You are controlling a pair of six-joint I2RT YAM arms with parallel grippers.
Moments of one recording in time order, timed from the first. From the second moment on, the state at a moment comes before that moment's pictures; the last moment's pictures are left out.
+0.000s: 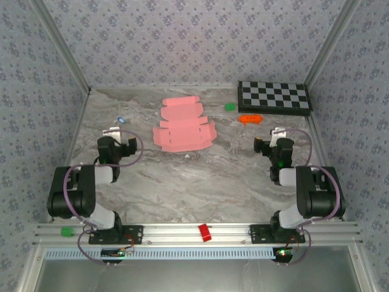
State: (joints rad) left arm 0.03 1.47 0.43 0.59 -0.04 -0.04; right arm -0.03 1.46 0.37 0.71 0.05 -0.02
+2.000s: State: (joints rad) left arm -0.30 2.16 1.54 -0.43 0.23 -0.28; right arm 0.61 2.01 1.25 -0.16 -0.06 0.46
